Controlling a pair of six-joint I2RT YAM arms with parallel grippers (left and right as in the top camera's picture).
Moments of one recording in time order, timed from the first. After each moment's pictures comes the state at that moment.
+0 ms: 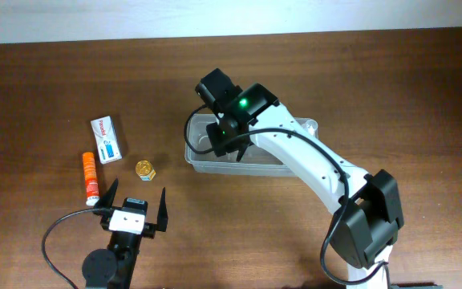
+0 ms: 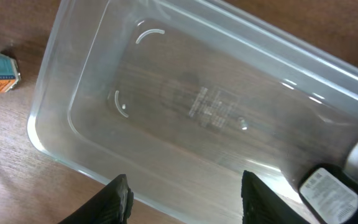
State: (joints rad) left arm -0.07 0.01 0.02 -0.07 0.10 0.19; right arm 0.67 2.01 1.83 -1.12 0.01 0.33
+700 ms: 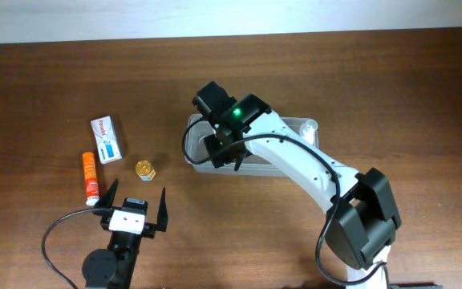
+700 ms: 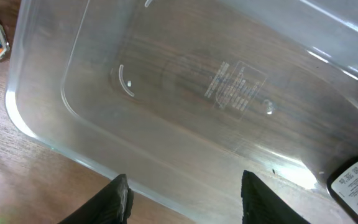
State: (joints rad) left arm -0.07 0.01 0.02 -0.07 0.10 0.19; right arm 0.69 2.02 1.76 -1.10 -0.03 0.34
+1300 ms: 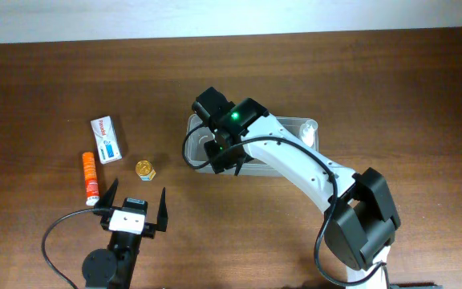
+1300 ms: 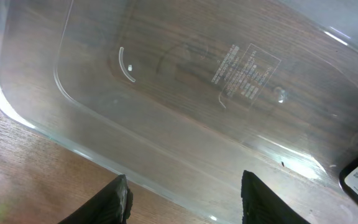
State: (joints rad) left arm -0.07 0.01 0.02 -0.07 0.10 0.19; right arm 0.70 2.02 1.72 -1.10 -0.04 0.34
